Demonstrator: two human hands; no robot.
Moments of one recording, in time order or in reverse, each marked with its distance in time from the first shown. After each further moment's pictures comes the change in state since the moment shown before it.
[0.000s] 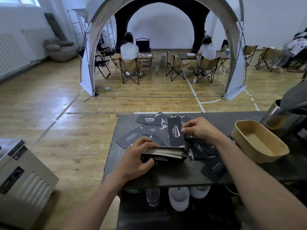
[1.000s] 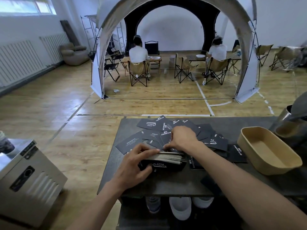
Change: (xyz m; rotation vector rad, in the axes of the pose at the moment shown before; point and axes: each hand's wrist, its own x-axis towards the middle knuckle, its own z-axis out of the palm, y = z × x) left_hand 0.002 0.007 0.003 0.021 0.058 0.081; right_hand 0.014 -0.035 0.059 -0.827 0.046 -0.129
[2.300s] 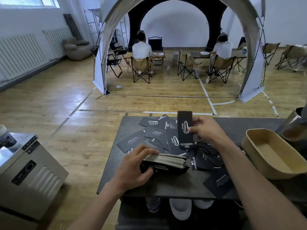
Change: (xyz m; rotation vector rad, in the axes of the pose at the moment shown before) left_hand -0.003 0.000 0.002 0.050 -0.021 -0.053; right_hand -0.002 0.064 -0.031 0.960 0.039 0.202
